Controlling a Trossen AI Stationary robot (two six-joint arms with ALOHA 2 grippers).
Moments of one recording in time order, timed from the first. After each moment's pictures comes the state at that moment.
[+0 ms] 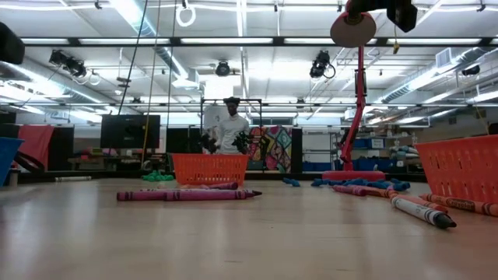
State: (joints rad) left arm -0.86 1.53 1.04 -1.19 0.09 0.20; right arm 0.38 0.98 0.93 -0.50 0.61 0.69
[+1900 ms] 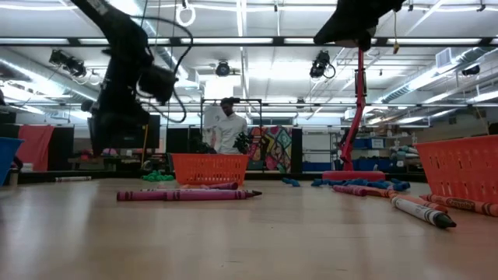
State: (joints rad) left arm 0.68 1.47 0.89 -1.11 -0.32 -0.22; right arm -0.04 1.05 0.93 -0.35 0.27 0.29
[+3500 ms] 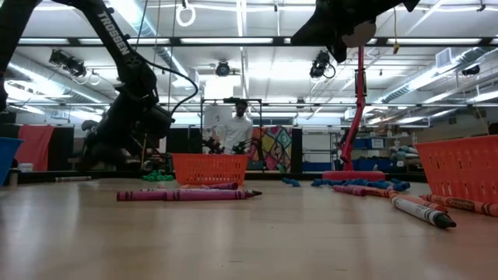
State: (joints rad) left arm 0.87 1.75 0.91 -1.03 -0.49 -0.08; right arm -0.14 1.17 0.93 -0.15 0.03 0.33
